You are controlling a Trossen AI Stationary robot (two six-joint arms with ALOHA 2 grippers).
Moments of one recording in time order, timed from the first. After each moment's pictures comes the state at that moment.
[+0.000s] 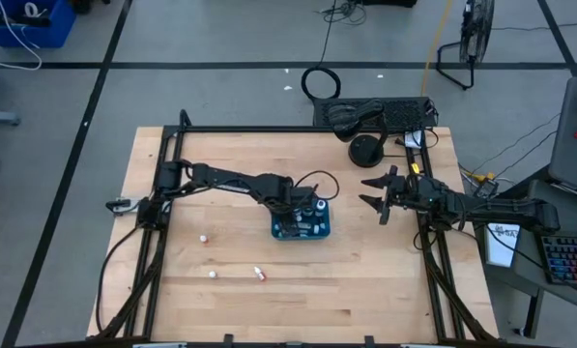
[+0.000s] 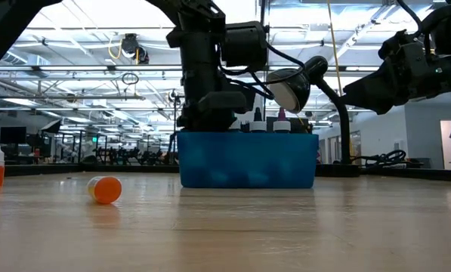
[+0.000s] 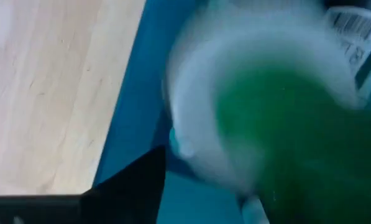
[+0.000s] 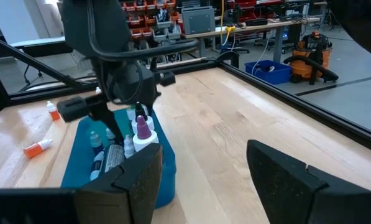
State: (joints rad) left arm 0.04 2.10 1.60 -0.93 -0.02 -0.34; right arm -0.18 0.32 0.02 0.19 0.10 0.11
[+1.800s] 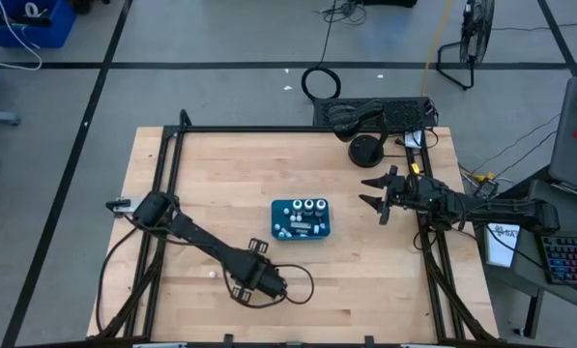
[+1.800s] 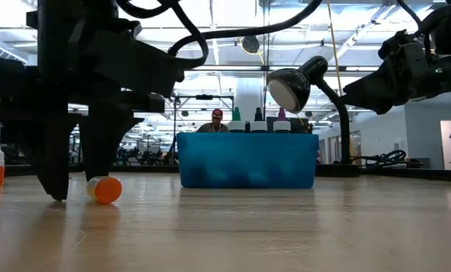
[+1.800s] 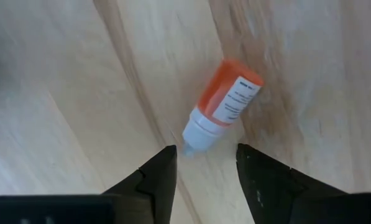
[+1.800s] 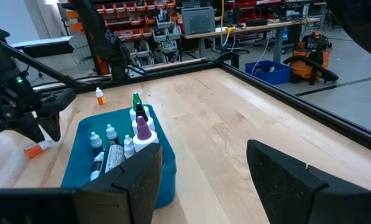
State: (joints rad) left arm -0.47 2.08 1.44 -0.96 -0.10 -0.15; right arm -0.18 0.32 0.02 0.19 0.10 0.11
